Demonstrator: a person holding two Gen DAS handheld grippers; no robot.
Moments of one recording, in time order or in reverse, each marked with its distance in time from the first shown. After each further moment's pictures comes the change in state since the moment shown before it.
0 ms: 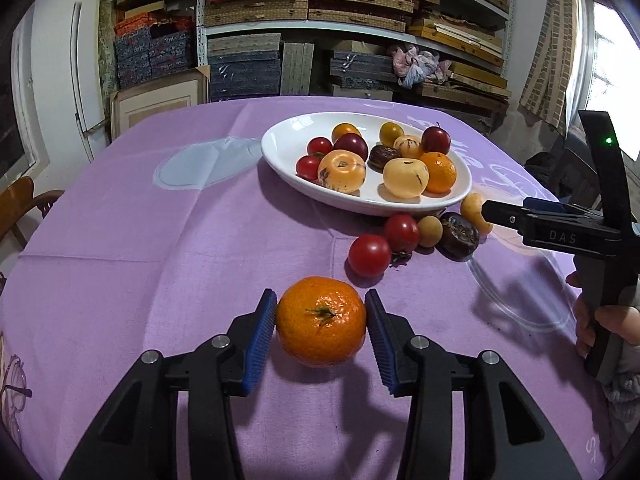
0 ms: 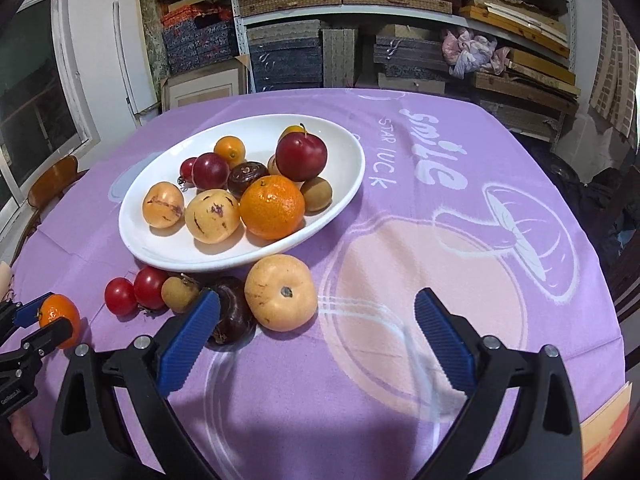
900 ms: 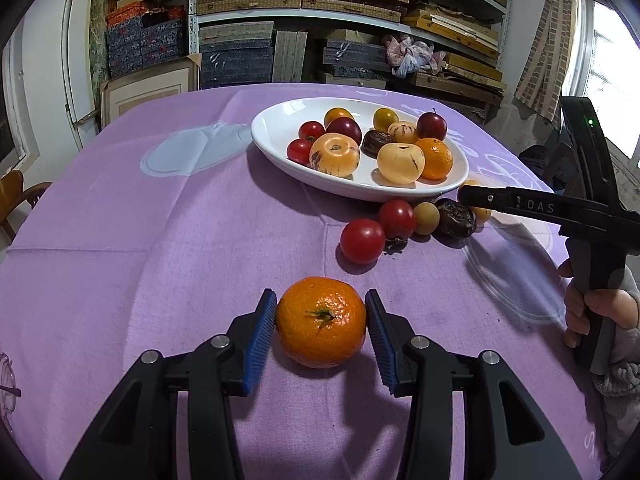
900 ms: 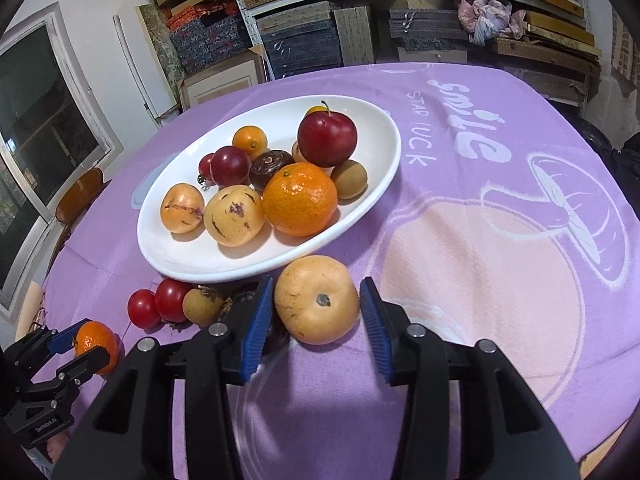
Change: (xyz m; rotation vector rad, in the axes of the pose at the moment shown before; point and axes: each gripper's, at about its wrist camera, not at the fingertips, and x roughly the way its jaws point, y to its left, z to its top) left arm 0.006 0.003 -0.003 -0.001 0.039 -0.037; right arm 0.021 -0.008 0.005 0.112 0.063 0.173
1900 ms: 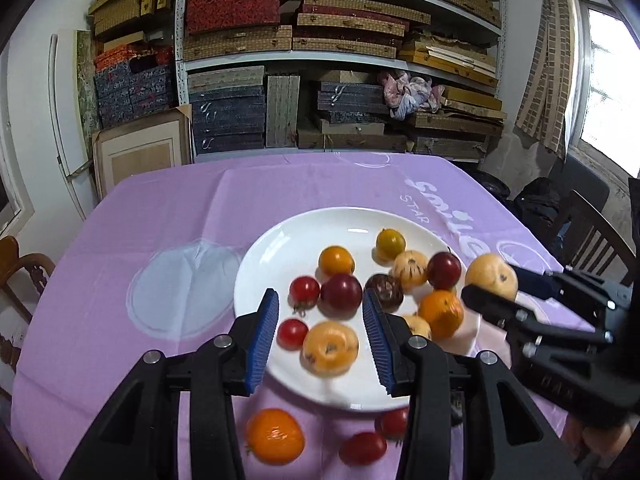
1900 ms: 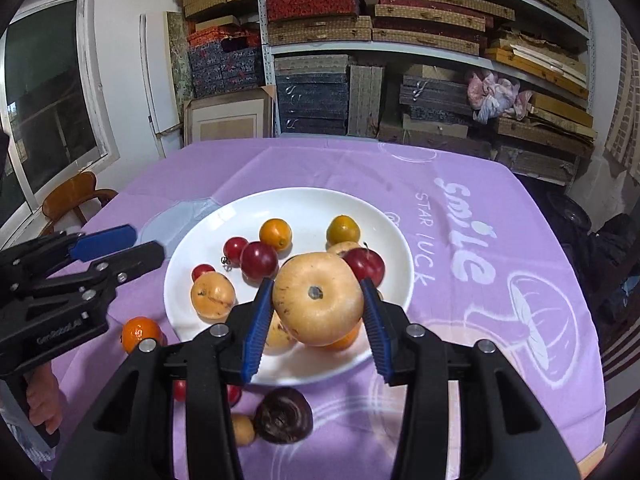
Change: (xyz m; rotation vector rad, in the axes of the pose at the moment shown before) left arm 0.033 -0.017 0.155 0.040 -0.108 0.016; right arm -0.028 0.071 0.068 -0.188 -0.142 -0.110
